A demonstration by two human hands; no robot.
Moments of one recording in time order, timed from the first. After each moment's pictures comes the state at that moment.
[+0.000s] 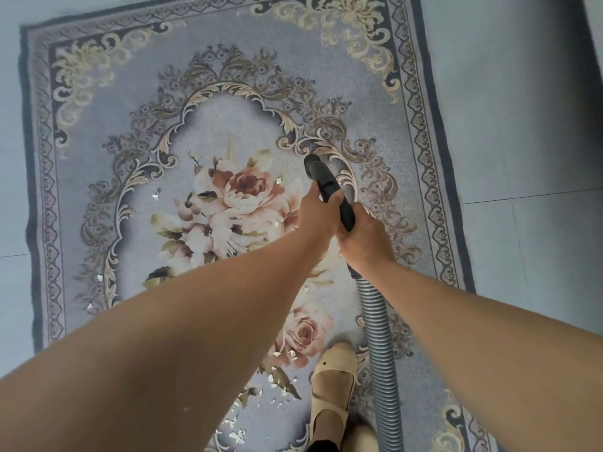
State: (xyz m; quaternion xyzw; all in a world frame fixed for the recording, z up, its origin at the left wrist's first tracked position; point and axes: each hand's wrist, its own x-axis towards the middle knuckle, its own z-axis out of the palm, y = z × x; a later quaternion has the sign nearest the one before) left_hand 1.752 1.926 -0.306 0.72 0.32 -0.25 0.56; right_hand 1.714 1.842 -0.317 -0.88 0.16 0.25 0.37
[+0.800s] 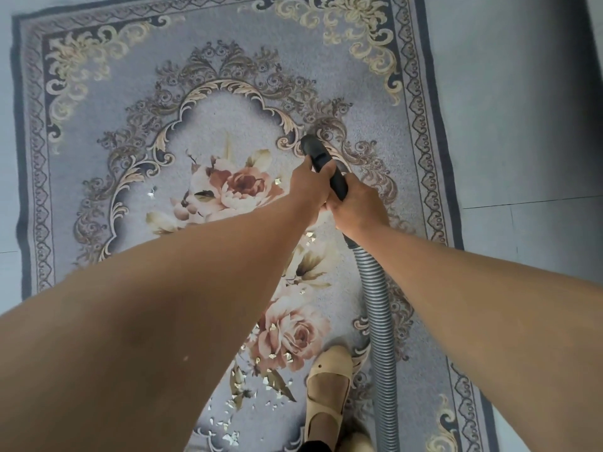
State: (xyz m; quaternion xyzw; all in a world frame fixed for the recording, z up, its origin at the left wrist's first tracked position) left_hand 1.806 1.939 -0.312 0.65 0.36 -0.26 0.61; right_hand 1.772 1.851 -0.321 -0.90 0.13 0.24 0.33
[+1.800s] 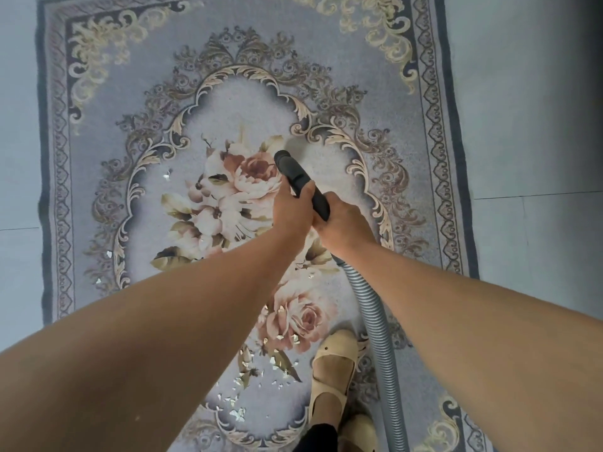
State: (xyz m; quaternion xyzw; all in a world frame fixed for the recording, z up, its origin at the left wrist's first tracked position) left_hand 1.729 1.978 -0.312 0.71 0.38 -0.17 0.57; right_hand 1.713 1.884 -0.312 -0.88 0.06 0.31 0.34
